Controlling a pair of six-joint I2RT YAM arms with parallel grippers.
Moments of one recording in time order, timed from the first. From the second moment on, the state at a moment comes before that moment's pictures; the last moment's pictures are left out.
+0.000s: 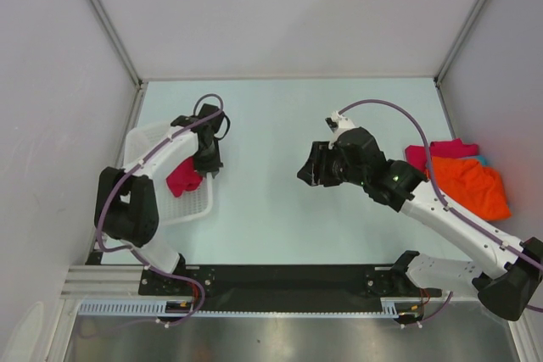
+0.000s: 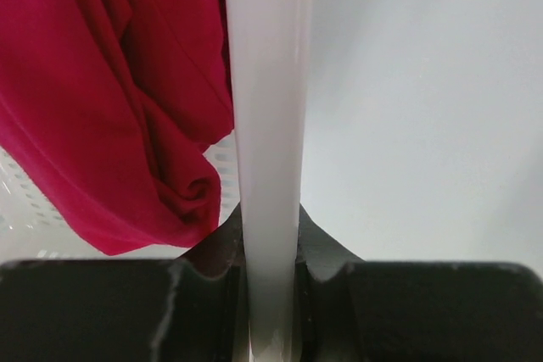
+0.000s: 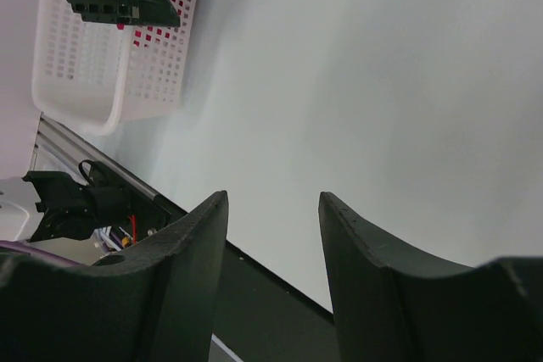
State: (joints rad) left arm -0.32 1.63 1.24 -0.95 -0.18 -0.46; right arm 0.79 1.10 1.06 -0.52 -0.02 0.62
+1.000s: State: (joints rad) left arm -0.32 1.20 0.88 -0.87 -0.20 -0.58; right arm 0.75 1.10 1.03 -0.50 -0.04 0.61
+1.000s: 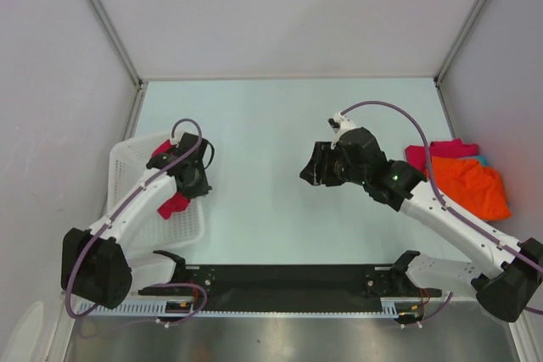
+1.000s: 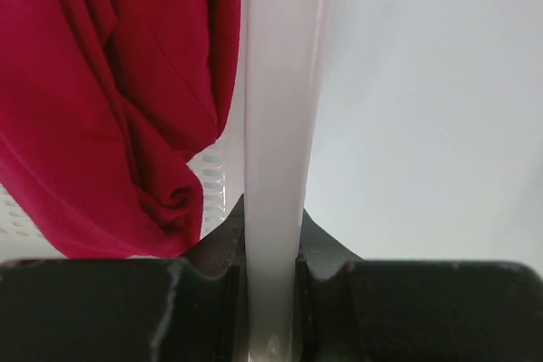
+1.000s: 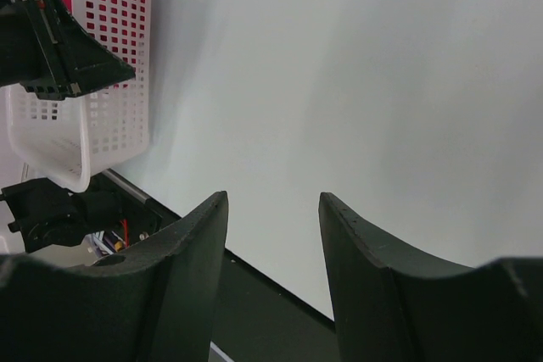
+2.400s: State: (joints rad) left arm -0.44 1.64 1.06 -1.23 -0.44 -0.55; right arm 0.60 1.04 1.07 -0.58 -0.11 0.49
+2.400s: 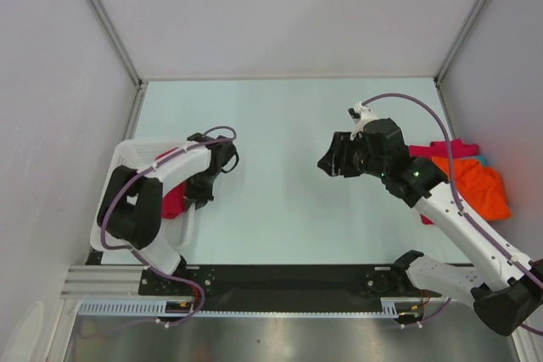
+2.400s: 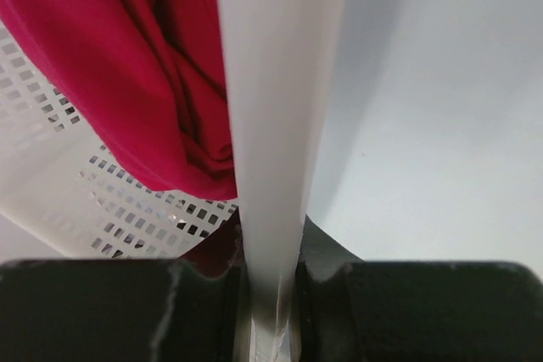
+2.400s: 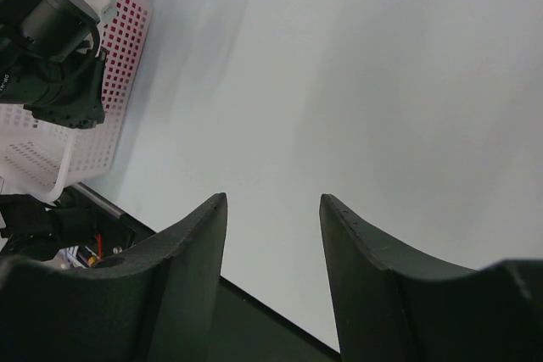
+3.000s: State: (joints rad) left arm -0.44 1.51 0.95 -1.13 -0.50 -0.60; right arm 0.58 1.01 1.07 -0.62 -0.13 0.45
